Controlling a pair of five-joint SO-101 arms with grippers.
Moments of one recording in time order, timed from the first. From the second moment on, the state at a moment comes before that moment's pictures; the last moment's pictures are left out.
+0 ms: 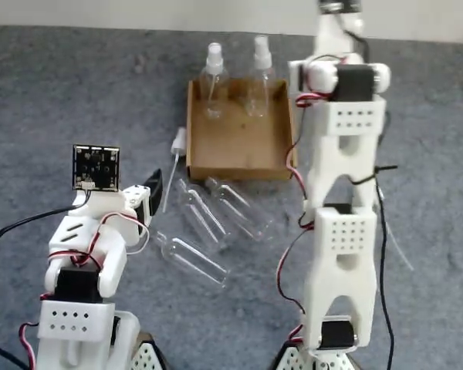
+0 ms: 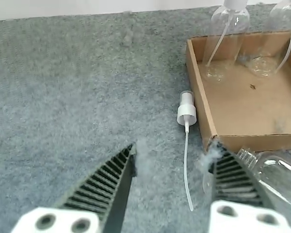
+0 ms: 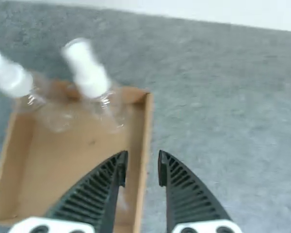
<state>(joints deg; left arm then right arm) -3.3 -75.1 70.3 41.8 3.8 -5.0 45.3 -93.8 100.2 3.7</state>
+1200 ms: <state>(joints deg) -3.3 -75.1 70.3 41.8 3.8 -32.5 -0.2 21.0 63.0 15.3</state>
